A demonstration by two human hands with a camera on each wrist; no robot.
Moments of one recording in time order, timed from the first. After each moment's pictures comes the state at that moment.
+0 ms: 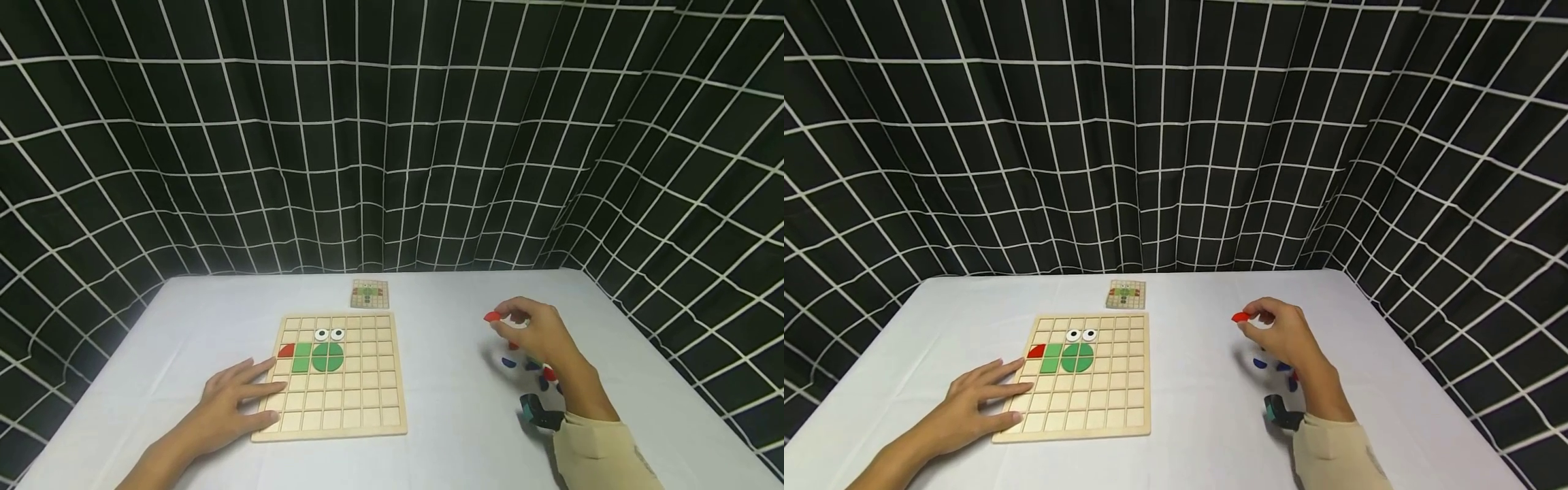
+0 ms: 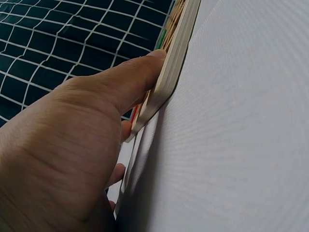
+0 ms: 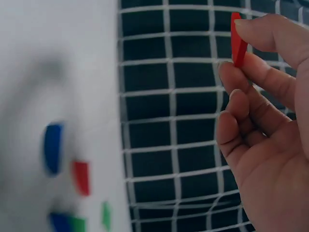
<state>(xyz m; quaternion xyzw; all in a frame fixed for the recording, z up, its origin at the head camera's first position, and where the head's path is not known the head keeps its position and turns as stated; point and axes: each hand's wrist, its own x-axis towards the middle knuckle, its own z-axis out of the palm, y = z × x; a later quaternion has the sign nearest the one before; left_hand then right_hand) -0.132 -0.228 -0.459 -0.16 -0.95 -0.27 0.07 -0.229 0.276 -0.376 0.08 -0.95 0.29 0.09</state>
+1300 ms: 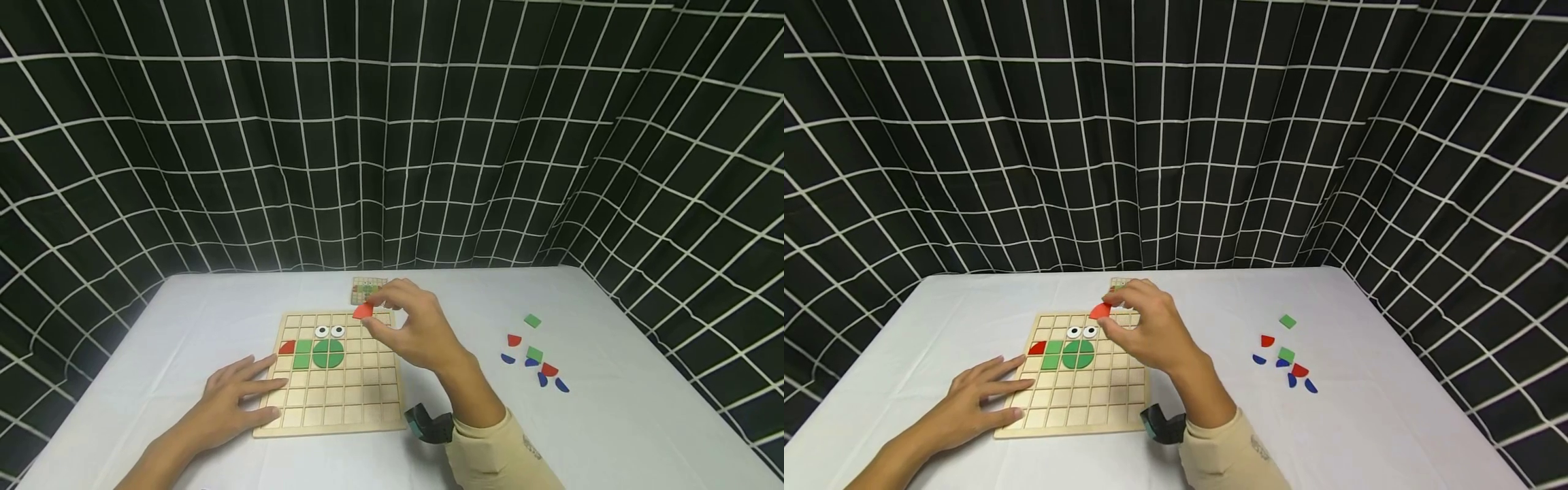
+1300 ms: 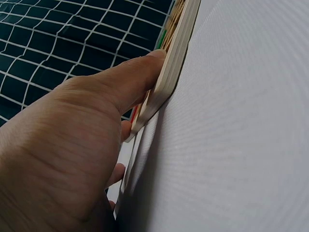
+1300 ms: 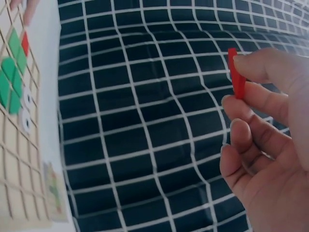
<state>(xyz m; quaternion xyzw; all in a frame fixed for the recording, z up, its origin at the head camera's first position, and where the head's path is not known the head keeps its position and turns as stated) -0.132 -0.228 -0.459 -0.17 -0.95 -0.26 0.07 -0.187 0.090 -0.323 0.41 -0.79 0.39 0.25</state>
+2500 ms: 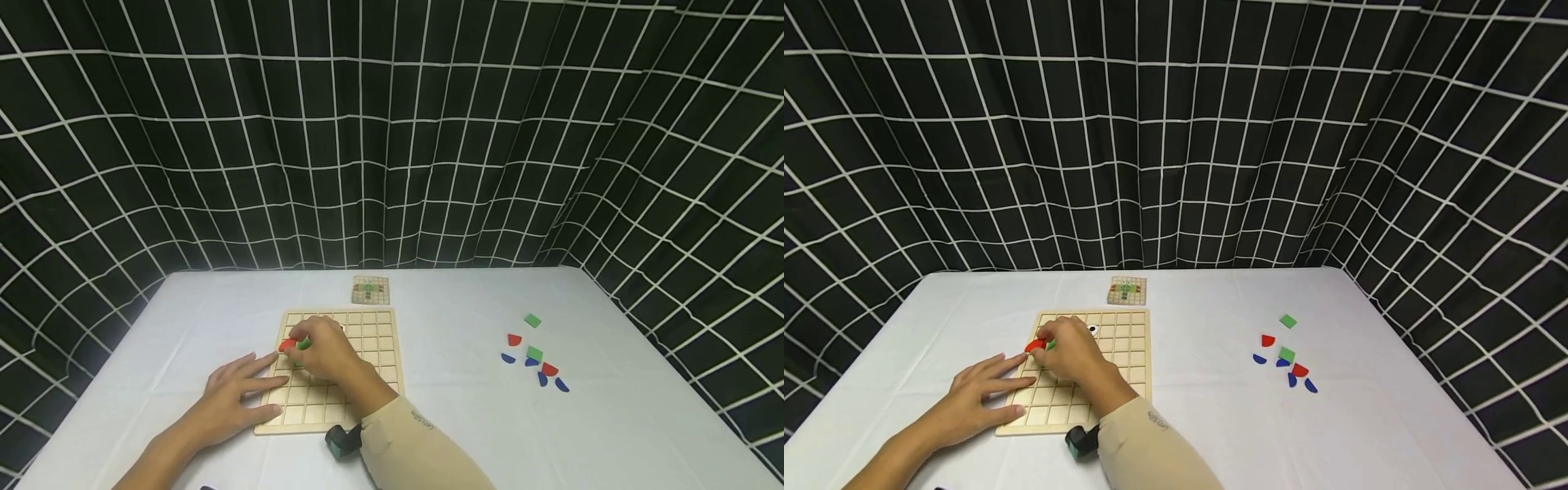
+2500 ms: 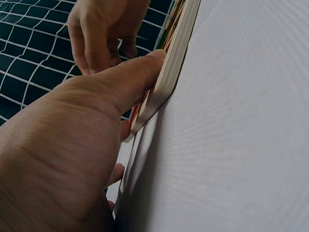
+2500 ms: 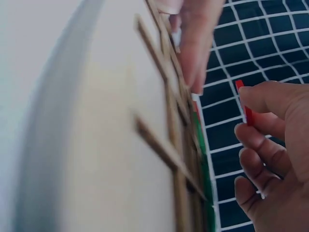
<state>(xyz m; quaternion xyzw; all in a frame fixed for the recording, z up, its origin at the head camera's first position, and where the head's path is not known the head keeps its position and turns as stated) -0.133 -0.230 -0.458 -0.17 -0.95 -0.27 0.06 -0.209 -0.040 -0.407 0.23 -0.91 0.33 -0.03</state>
